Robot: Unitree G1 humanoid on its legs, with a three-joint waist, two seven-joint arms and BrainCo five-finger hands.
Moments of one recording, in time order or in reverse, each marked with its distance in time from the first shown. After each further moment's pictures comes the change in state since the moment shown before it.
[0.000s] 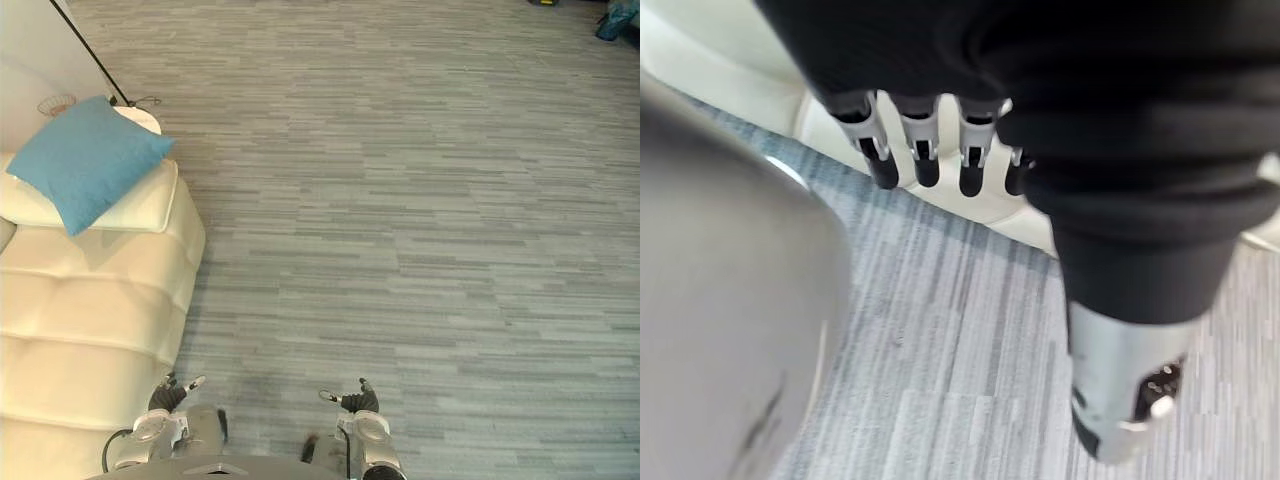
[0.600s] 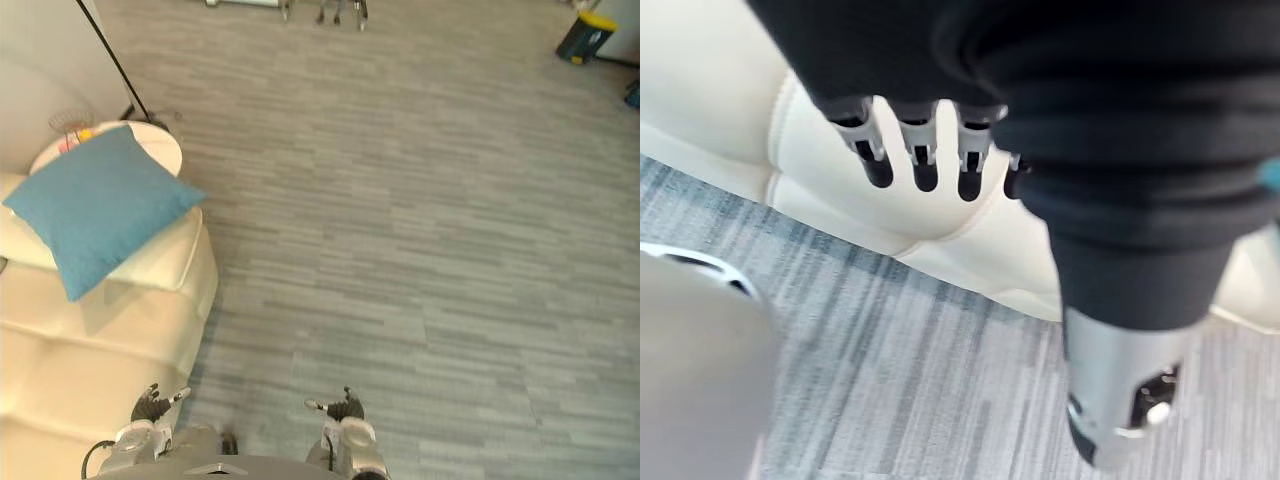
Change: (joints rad) left arm 0.037 0.059 -0.019 0.039 -0.005 0.003 0.003; right arm 0.038 0.033 0.010 -0.012 -0.022 0.004 0.002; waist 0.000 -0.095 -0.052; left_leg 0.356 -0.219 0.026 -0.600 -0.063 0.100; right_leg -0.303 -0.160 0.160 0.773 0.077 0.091
